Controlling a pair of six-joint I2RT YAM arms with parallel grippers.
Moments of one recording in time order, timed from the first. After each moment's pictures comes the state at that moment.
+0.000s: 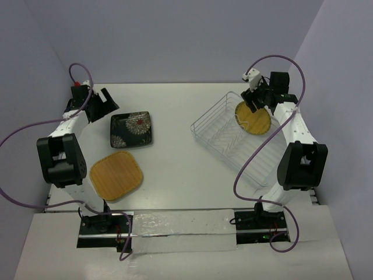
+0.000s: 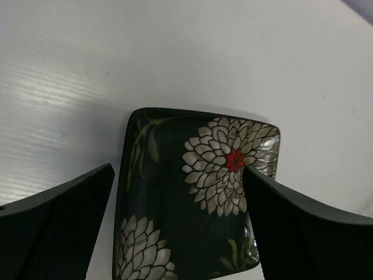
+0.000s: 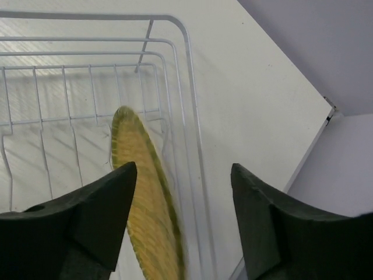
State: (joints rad) left arm 0.14 1.76 1.29 -0.23 0.22 -0.37; right arm -0.09 1.64 1.41 -0.43 -0.36 -0.73
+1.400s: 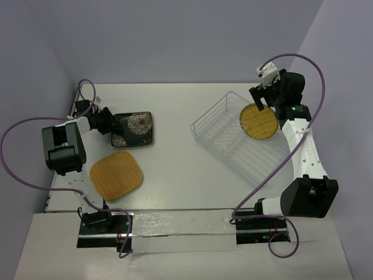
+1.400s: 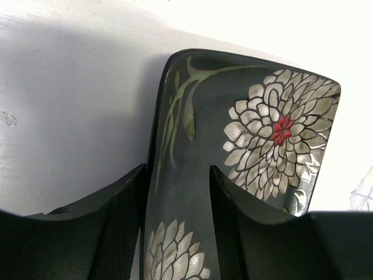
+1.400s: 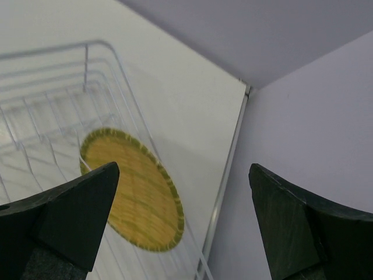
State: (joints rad) left arm 0.20 1.98 1.20 -0.14 0.47 -0.31; right arm -0.10 1.35 1.31 -0.37 -0.15 -0.61
